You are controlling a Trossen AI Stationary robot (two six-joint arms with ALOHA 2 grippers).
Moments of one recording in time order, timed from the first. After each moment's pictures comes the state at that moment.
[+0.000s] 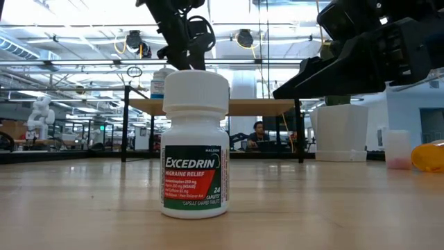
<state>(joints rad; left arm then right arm) 0.32 1.62 1.44 -0.67 -0.40 -0.17 0.38 1.52 0.43 0.69 0.29 -0.04</state>
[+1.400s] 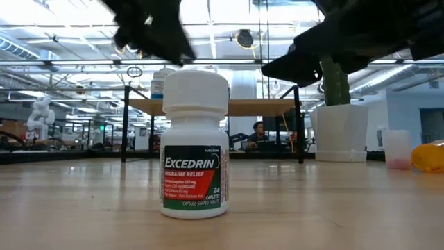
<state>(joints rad) -0.43 1.61 1.13 -0.45 -0.79 -0.70 0.41 1.58 0.53 0.74 0.14 0.08</state>
